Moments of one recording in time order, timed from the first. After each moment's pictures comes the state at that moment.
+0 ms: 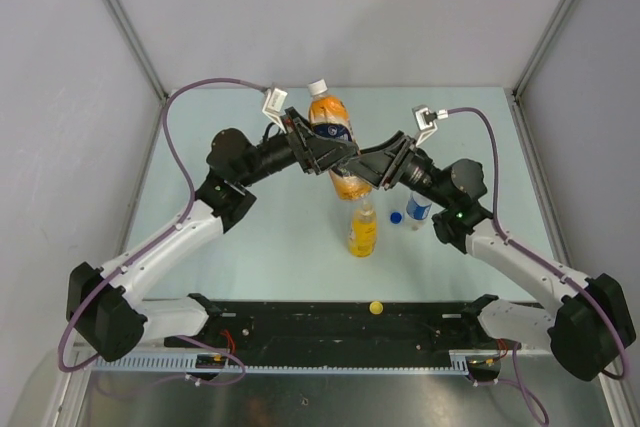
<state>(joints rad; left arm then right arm) -0.64 1.21 1.01 0.47 0.53 -0.72 0.59 1.12 0.75 0.78 -0.52 1.03</state>
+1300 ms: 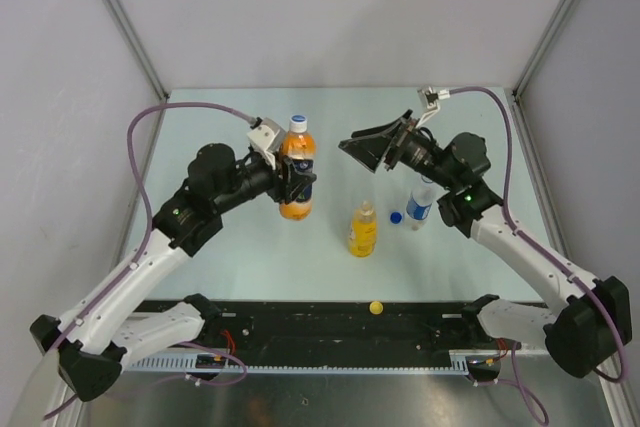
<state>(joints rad) -0.64 0.95 1.01 -0.23 0.25 -0.09 0.52 1.13 0.90 0.52 -0.51 0.83</state>
